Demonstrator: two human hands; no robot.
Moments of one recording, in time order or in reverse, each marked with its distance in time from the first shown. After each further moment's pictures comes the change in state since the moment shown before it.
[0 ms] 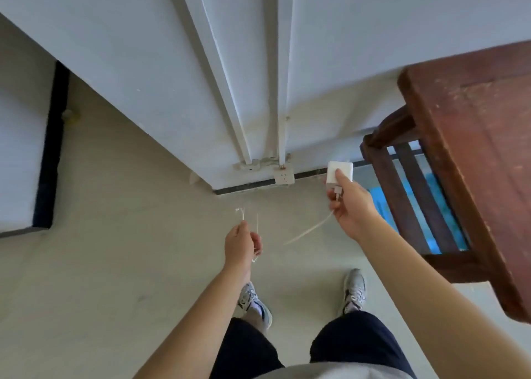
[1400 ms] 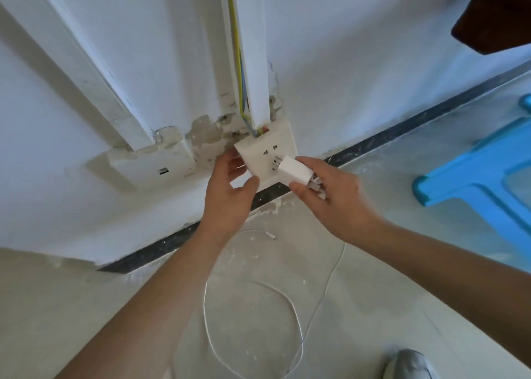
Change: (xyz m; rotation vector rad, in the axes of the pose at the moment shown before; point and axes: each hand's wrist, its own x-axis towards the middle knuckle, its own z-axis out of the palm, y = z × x) left_hand 0.535 -0.153 0.178 0.301 -0.395 0.810; right_hand 0.503 0.252 -0.026 -1.134 0.036 -1.031
